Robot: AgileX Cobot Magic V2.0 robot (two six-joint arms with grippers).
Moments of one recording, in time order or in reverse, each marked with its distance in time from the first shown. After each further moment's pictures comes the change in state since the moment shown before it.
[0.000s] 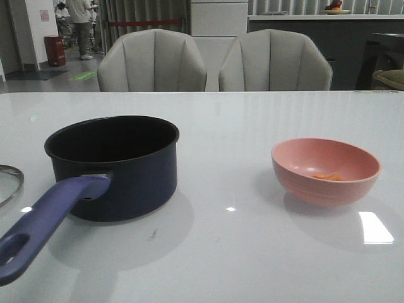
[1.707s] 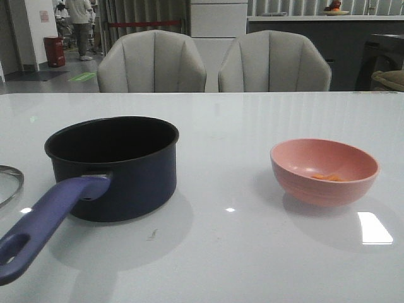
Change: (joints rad) left arm -0.351 -1.655 0.998 -0.080 -0.599 0.021; right arm 0.000 0.000 0.000 0.000 0.000 0.000
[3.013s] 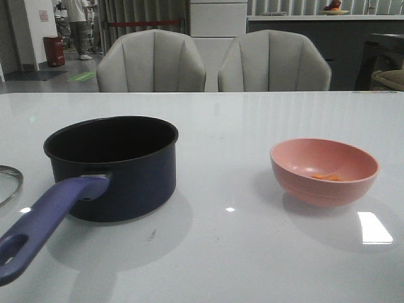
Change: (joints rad) left arm -0.036 0.000 0.000 0.000 -0.032 0.000; right arm 0.000 0.566 -0.417 0.067 0.280 0.000
